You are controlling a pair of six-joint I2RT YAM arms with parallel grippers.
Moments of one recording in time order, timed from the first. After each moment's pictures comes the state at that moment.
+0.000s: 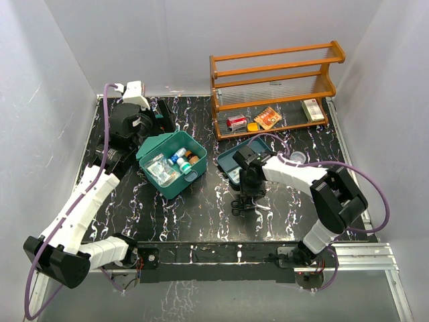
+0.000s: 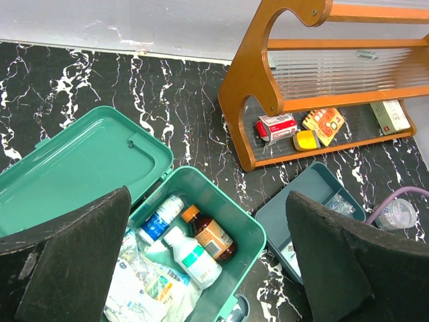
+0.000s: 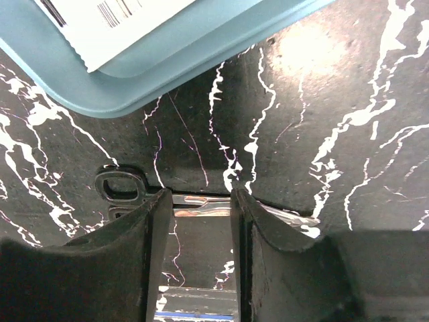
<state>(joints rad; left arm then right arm) -0.41 1.14 1.23 -0.37 -0.19 -0.33 0.65 1.62 0.98 -0.75 0.05 0.63</state>
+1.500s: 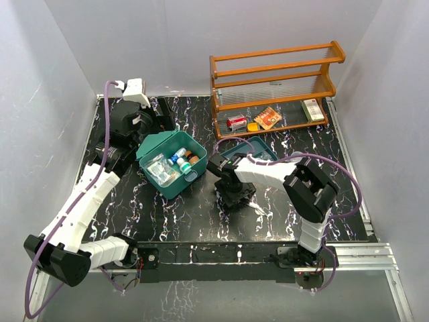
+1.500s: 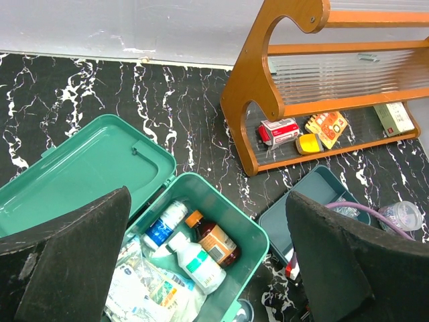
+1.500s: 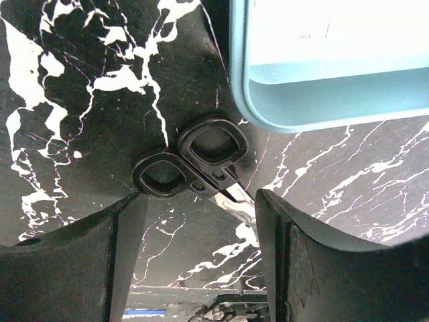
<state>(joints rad) -0.41 1.16 1.26 -0.37 -0.19 -0.31 0.86 1.84 1.21 -0.90 0.18 0.34</state>
